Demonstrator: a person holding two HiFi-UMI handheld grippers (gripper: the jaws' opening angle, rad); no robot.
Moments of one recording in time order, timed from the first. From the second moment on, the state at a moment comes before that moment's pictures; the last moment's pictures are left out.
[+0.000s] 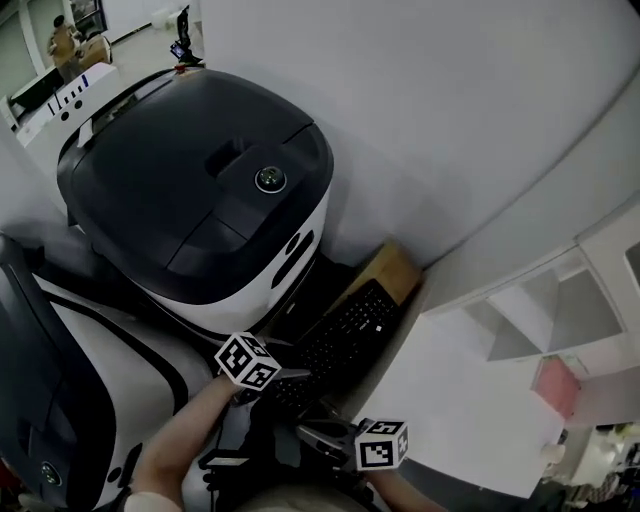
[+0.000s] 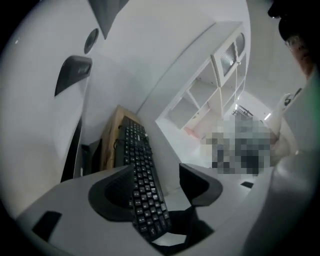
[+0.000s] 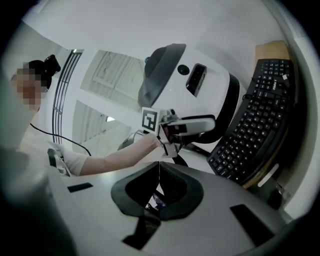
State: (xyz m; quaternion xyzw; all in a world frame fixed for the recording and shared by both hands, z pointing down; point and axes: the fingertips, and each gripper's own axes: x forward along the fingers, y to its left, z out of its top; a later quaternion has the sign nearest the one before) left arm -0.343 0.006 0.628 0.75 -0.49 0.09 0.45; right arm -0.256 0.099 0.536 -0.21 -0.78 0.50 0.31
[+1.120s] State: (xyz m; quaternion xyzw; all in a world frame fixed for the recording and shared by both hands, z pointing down) left arm -0.356 -0.009 0.756 0.67 -0.46 0.13 0.57; right arm -0.253 0.040 0.685 0.09 -0.77 0.50 0.38
